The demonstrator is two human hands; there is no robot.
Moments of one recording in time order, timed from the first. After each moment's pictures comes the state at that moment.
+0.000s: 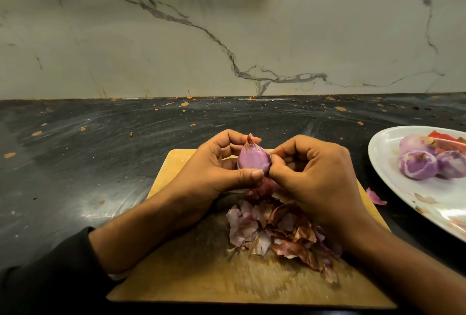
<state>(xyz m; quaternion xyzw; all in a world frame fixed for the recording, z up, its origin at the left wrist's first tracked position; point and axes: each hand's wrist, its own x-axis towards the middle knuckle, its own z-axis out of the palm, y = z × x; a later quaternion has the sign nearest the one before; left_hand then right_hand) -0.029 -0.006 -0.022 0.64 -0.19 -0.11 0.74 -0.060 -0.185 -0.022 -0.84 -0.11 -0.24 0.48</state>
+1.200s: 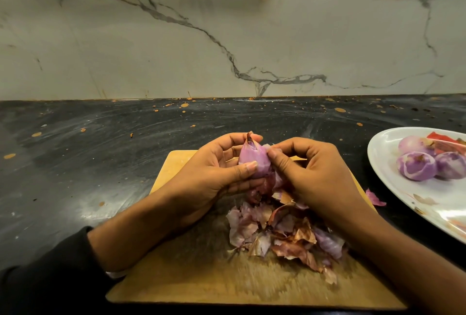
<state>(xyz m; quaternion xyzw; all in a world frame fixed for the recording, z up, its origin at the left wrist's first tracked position) -0.030 -0.007 -0.017 0.58 -0.17 -0.17 0.78 -0.050 -0.190 -0.021 -0.80 -0.08 -0.14 0.58</state>
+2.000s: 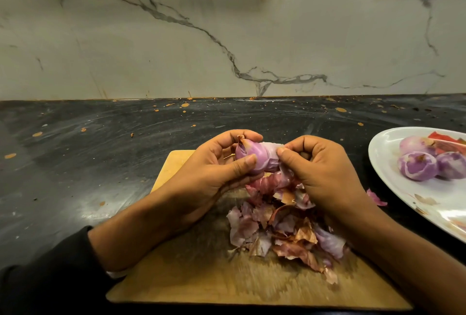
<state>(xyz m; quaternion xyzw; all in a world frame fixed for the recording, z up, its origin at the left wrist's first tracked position) -0.028 -0.005 -0.019 0.58 -0.18 -0.15 0.78 -0.047 -0.194 -0.024 -0.78 -0.03 -0.13 0.62</state>
